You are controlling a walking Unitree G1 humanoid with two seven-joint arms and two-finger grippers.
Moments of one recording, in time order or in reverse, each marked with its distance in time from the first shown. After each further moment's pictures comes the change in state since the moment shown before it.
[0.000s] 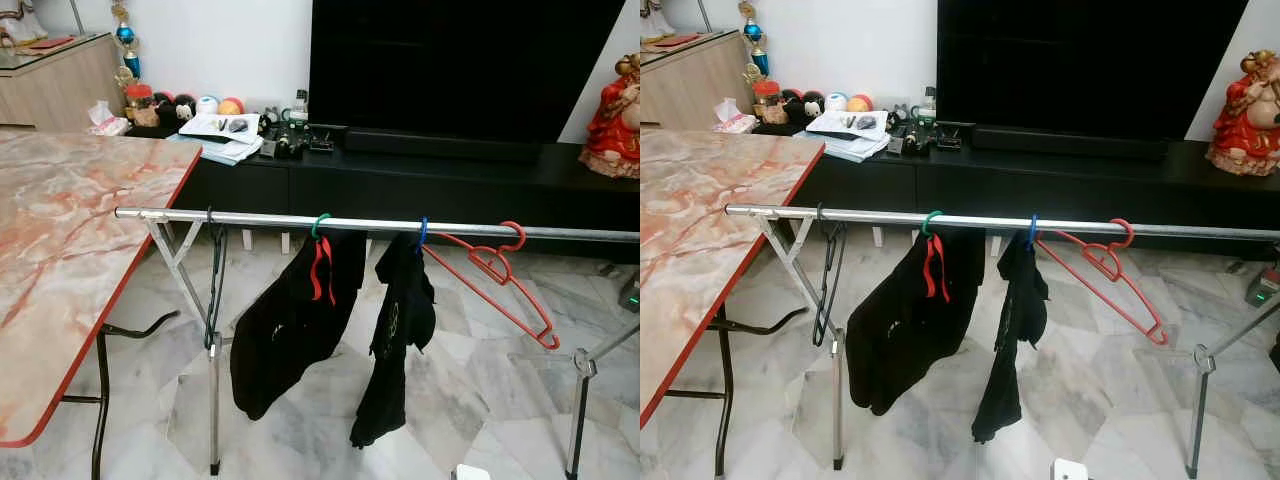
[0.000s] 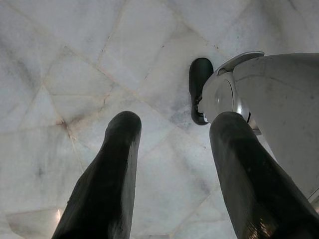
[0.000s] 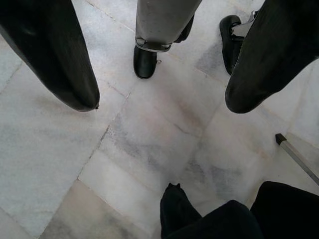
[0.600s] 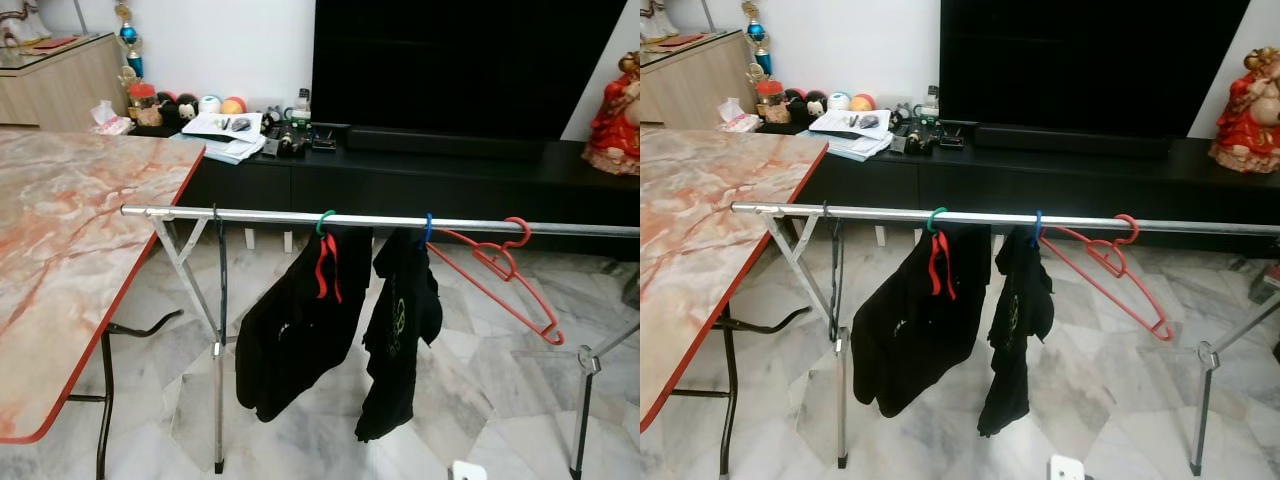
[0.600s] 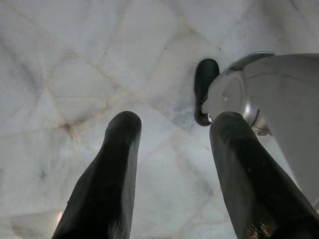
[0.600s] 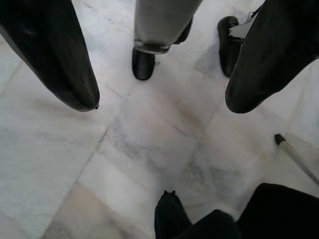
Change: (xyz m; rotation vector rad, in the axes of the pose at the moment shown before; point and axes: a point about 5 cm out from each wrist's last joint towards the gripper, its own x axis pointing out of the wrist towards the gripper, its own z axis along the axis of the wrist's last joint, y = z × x) left arm 0.000 0.000 0.001 0.000 -0.002 0.000; right arm 0.000 -0.002 0.000 -0.001 0.000 -0.004
